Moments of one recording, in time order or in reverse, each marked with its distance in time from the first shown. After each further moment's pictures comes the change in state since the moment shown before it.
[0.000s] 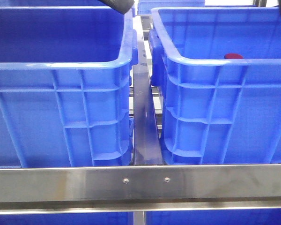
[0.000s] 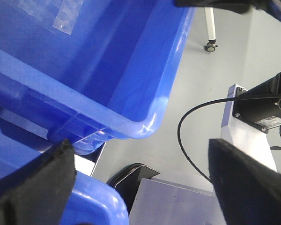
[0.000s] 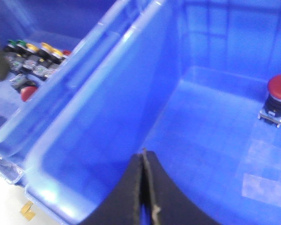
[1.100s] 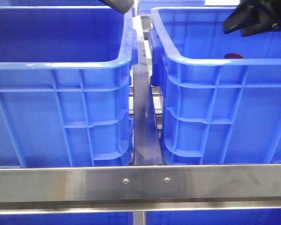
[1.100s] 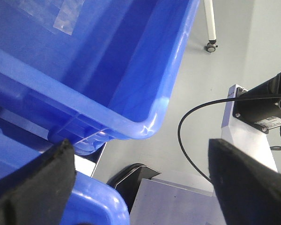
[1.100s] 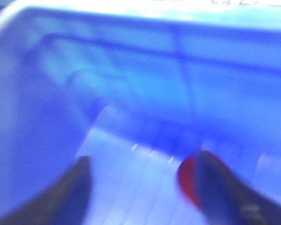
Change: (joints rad) left arm 0.000 0.000 0.000 0.000 0.000 0.000; right arm 0.000 0.752 -0.582 0.017 -0.078 -0.011
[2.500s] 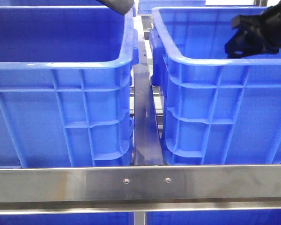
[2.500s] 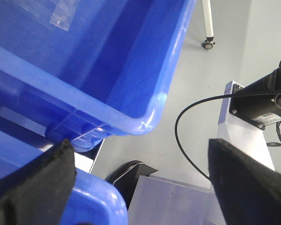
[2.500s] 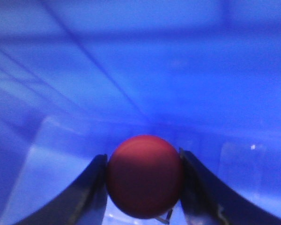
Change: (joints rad) left arm 0.000 0.000 0.000 0.000 0.014 0.000; right arm 0.000 0.197 -0.068 0.157 -0.136 -0.036
